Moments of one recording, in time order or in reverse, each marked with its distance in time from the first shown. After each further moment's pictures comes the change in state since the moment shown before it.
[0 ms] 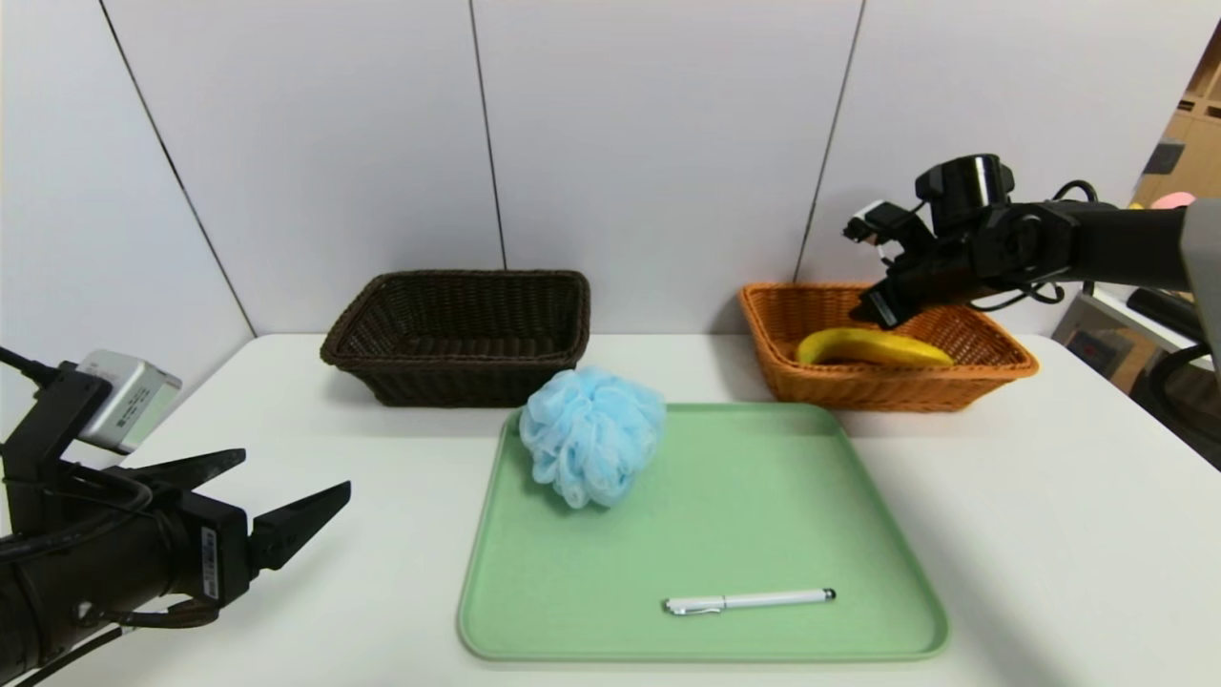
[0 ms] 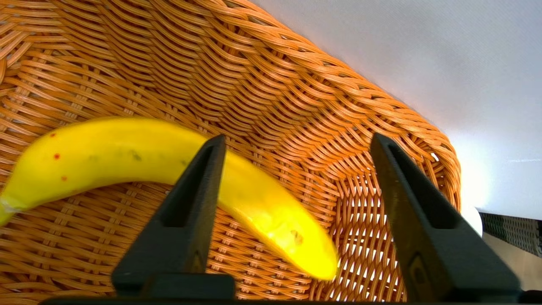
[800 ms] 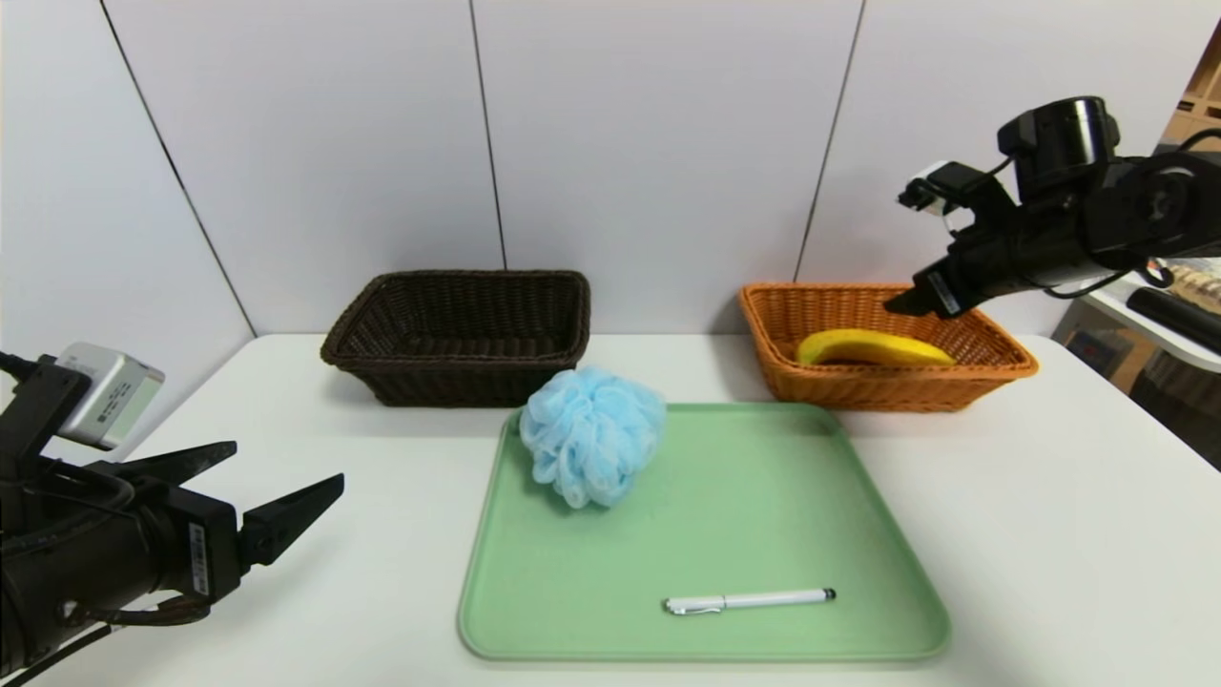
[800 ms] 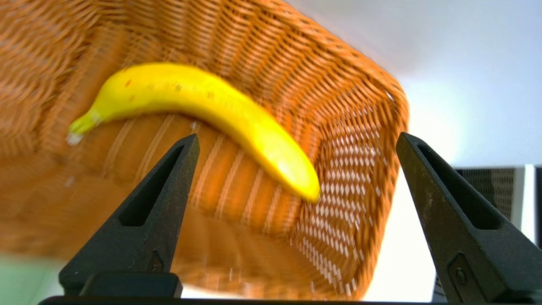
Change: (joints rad) left arm 0.000 -0.023 -0.006 0.000 0.007 0.003; right arm 0.001 -0.294 0.269 0.006 0.008 0.021
